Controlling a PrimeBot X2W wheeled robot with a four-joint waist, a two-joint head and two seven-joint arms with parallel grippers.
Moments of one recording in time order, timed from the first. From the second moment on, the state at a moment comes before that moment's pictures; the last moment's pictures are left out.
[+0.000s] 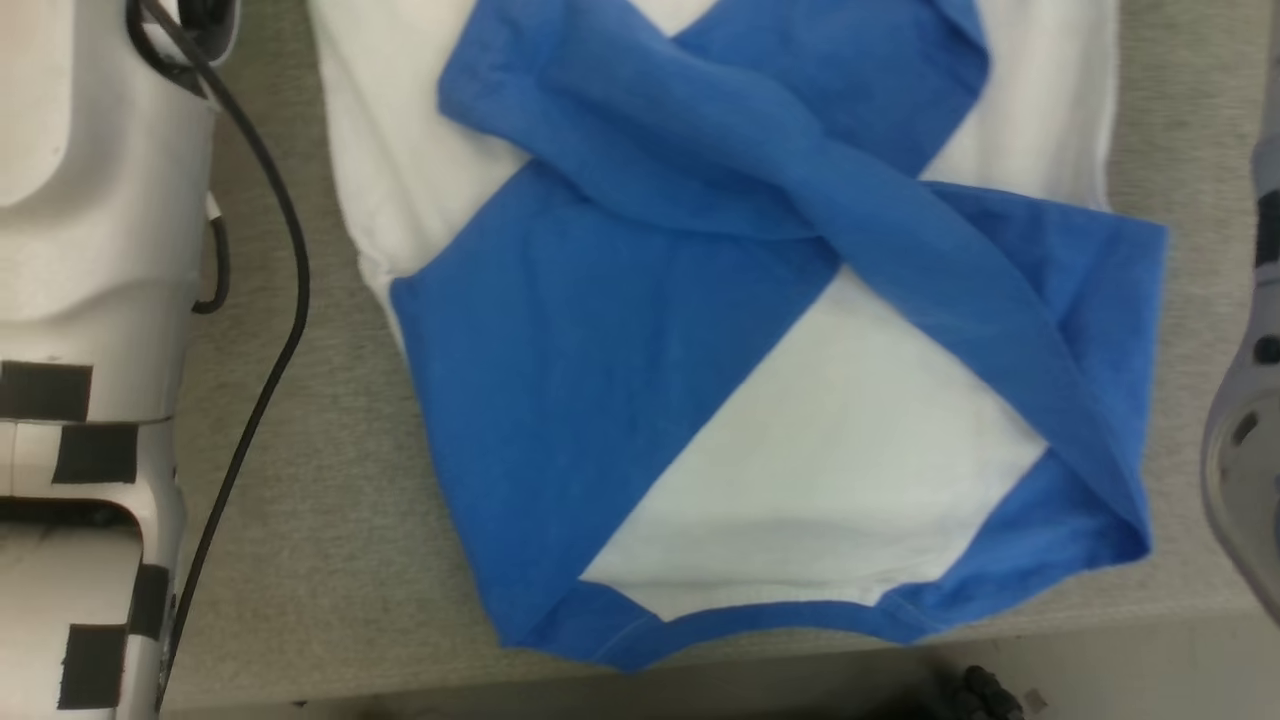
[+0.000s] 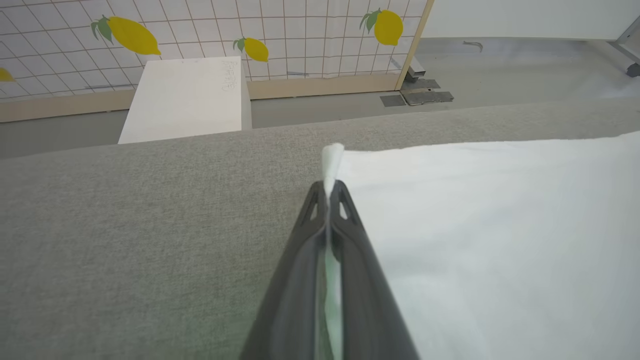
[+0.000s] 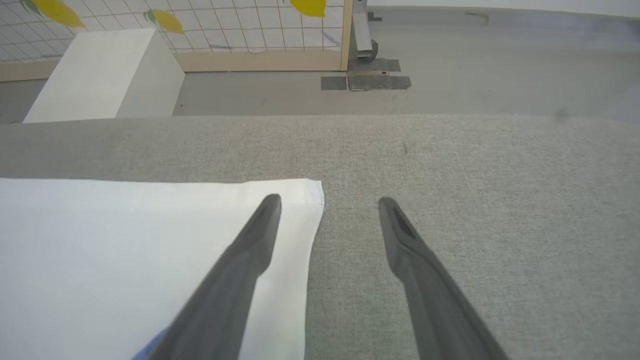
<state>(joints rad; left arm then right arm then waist) -1.25 0.30 -0.30 0.49 -0.42 -0.01 0.30 -1.42 -0.05 -0.31 0.77 -0.10 0.13 0.47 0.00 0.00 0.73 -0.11</state>
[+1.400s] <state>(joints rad) -0.87 0.32 -0.32 0.36 -0.58 -0.12 -0.09 -0.95 -0.16 0.08 0.55 0.23 0.13 0.07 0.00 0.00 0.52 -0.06</state>
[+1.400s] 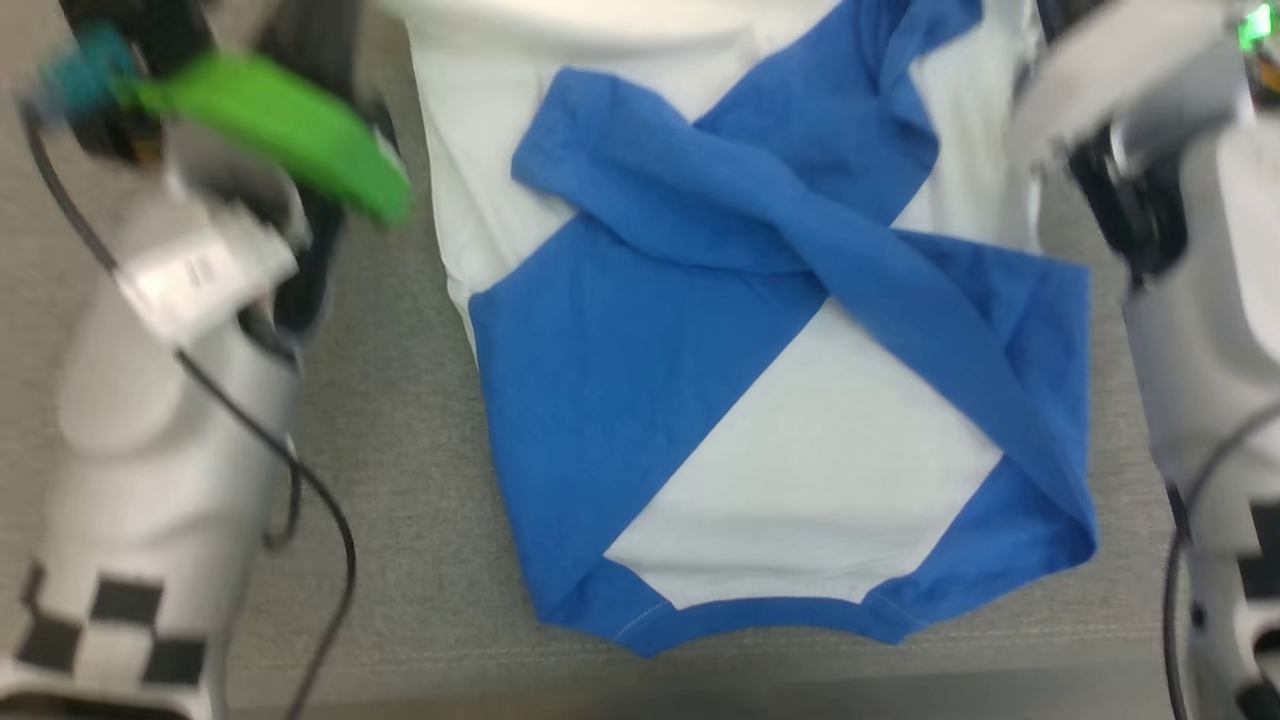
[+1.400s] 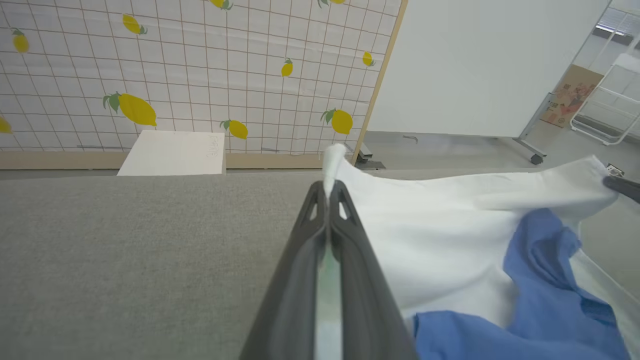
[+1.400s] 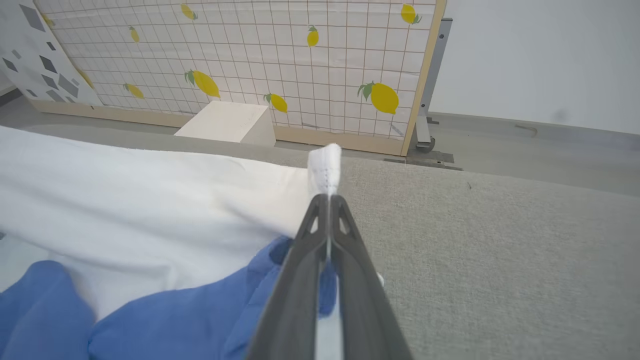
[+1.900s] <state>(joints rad) -0.23 0.35 -0.37 0.06 -0.68 -0.09 -0.09 -0.30 -0.30 -0.01 0.13 0.35 0.13 0.22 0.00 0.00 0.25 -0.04</state>
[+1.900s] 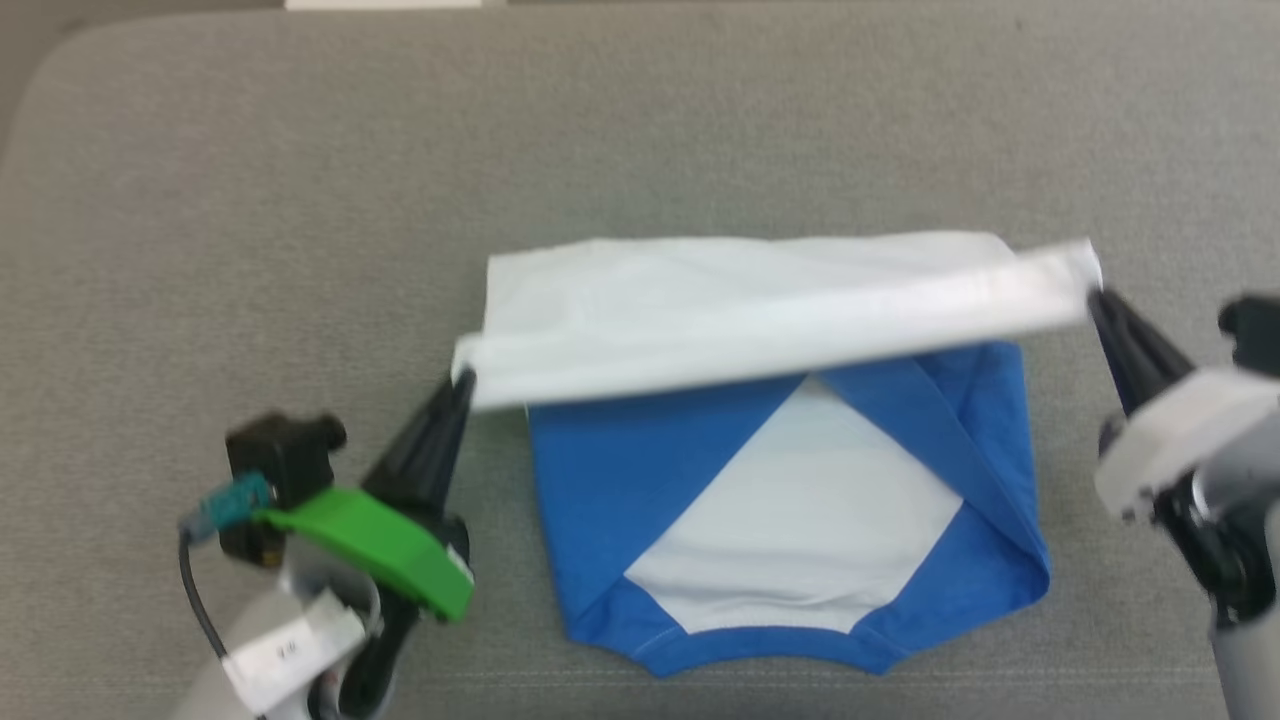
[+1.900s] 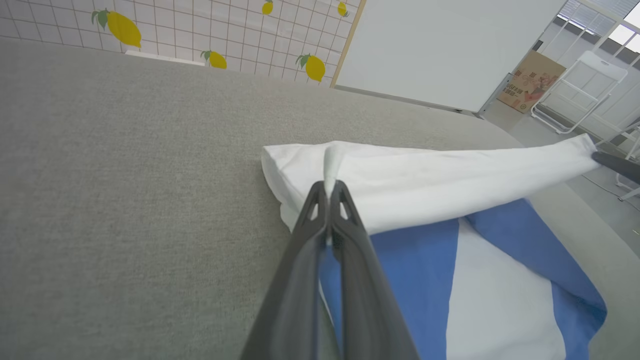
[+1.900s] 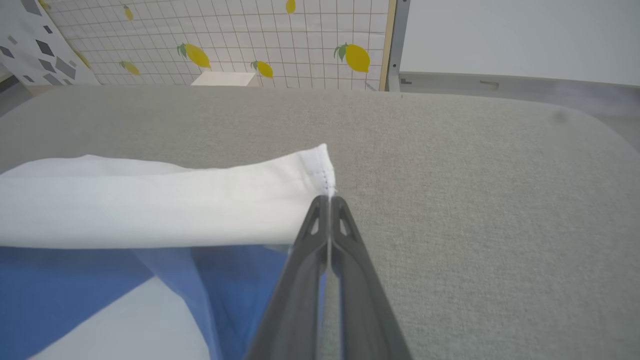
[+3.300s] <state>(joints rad) -0.07 0.31 -0.44 0.29 -0.64 -0.01 -0.23 0.09 -0.09 -0.18 -0.02 0.27 0.13 0.45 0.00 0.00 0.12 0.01</state>
